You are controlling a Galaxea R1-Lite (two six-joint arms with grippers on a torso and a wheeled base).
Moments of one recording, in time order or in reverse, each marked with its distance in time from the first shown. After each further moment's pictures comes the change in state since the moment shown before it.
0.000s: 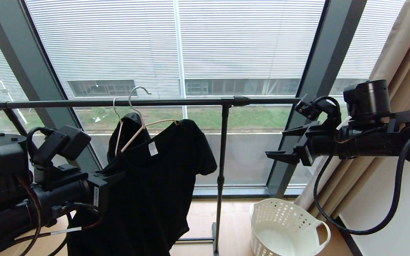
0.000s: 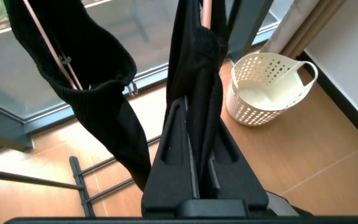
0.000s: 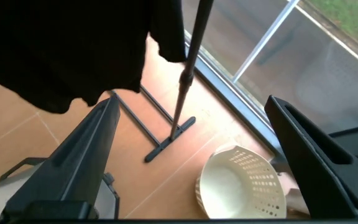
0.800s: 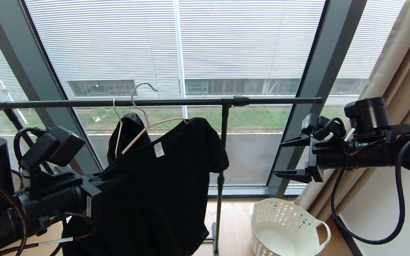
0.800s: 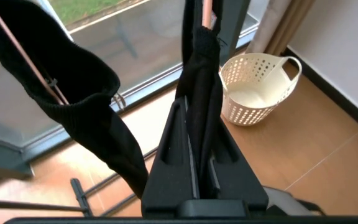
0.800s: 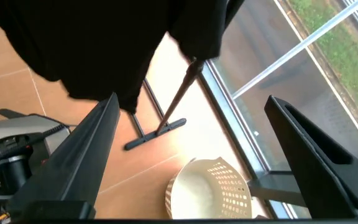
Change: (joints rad) left arm -0.026 -0.065 0.021 0.000 -0.059 0.047; right arm -0.092 0.041 0.069 0.011 0.241 -0.294
